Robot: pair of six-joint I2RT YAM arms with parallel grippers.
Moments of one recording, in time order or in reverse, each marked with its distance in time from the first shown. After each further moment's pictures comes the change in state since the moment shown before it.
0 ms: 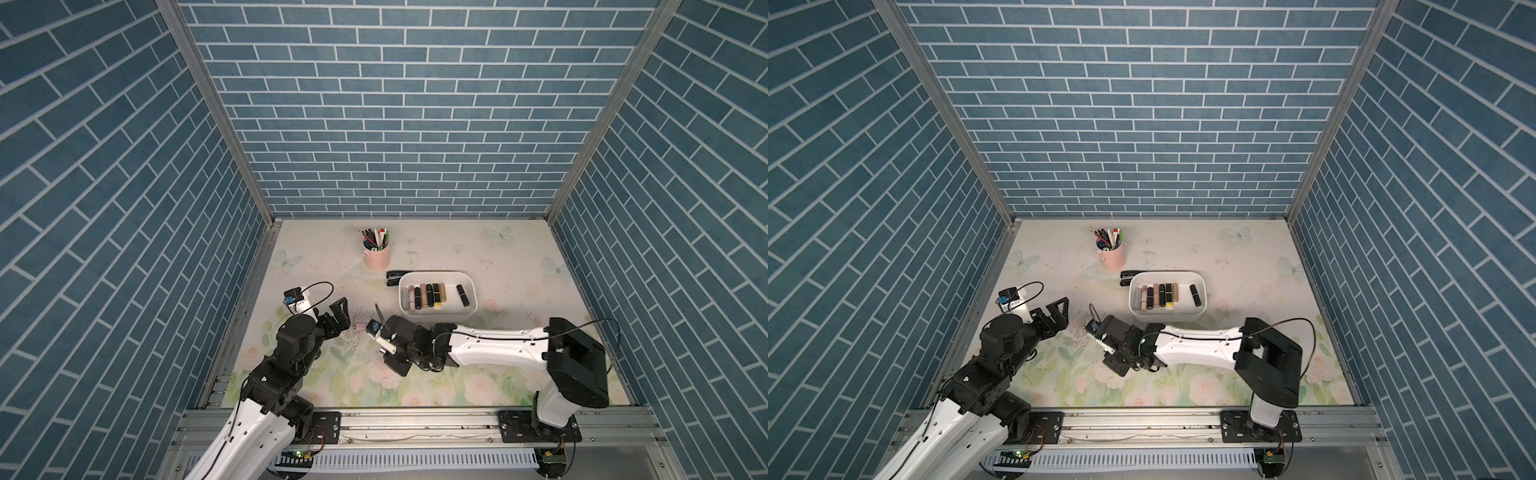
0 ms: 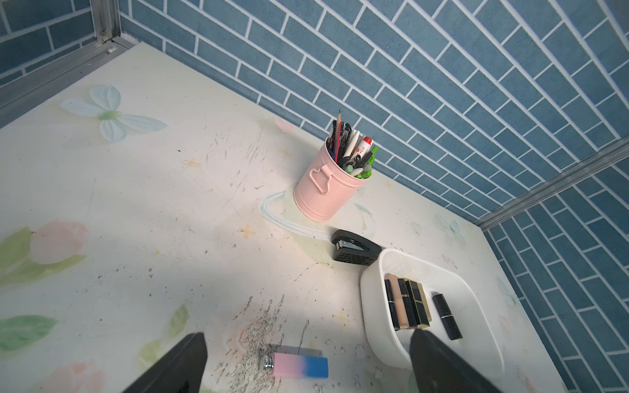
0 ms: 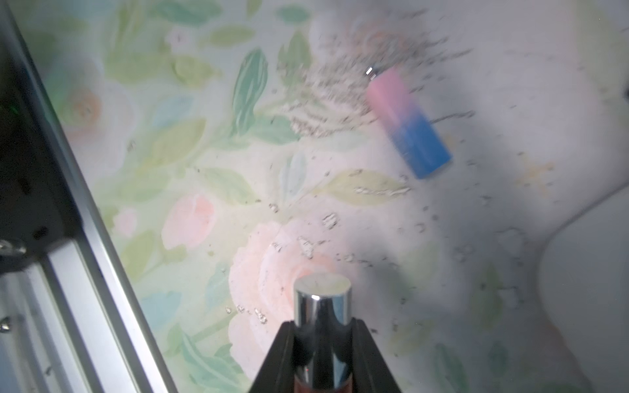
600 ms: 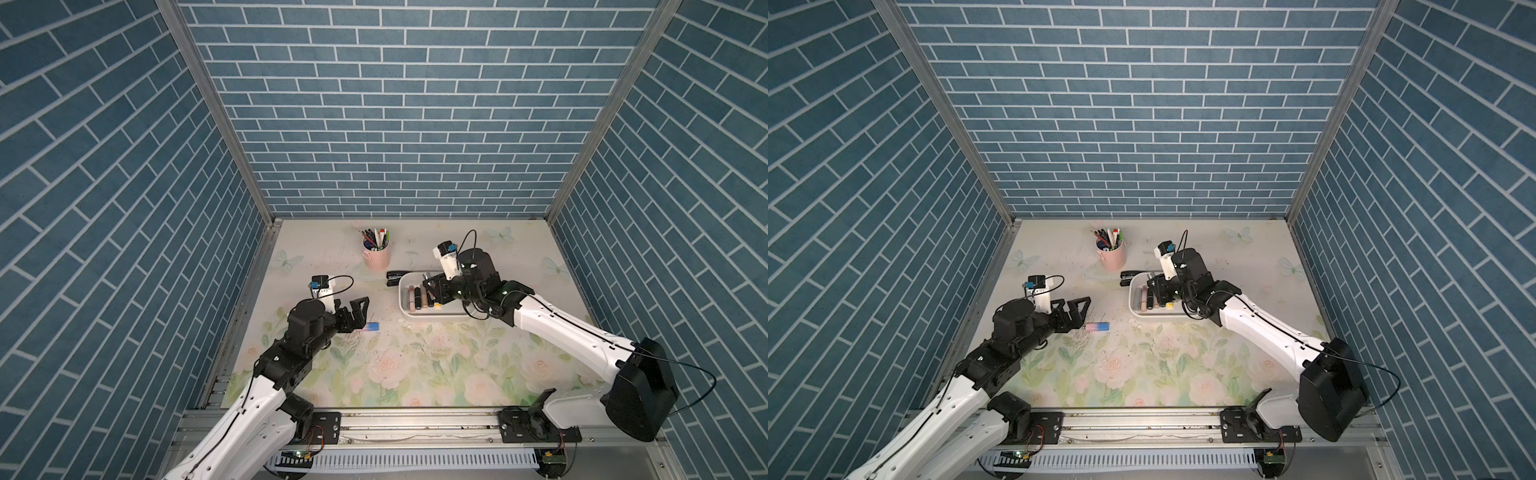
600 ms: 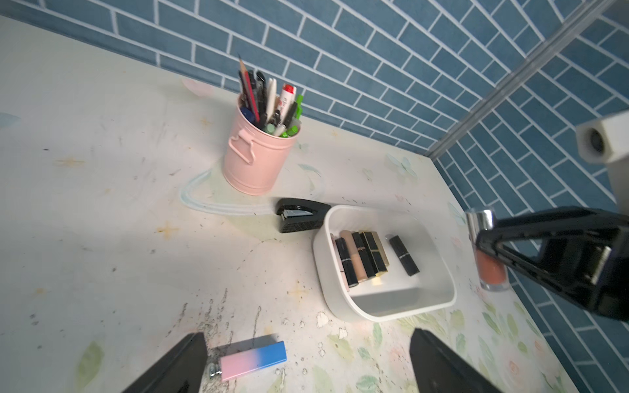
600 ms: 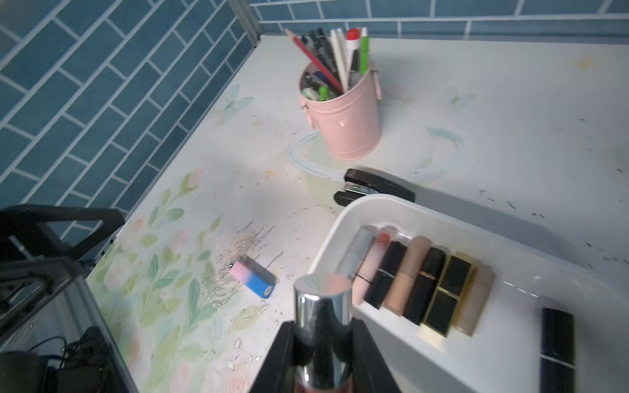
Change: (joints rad) left arm 0.000 0.233 0.068 0.140 0.293 0.149; right arm -0.531 -0.289 -0.062 0.102 -0.199 0.203
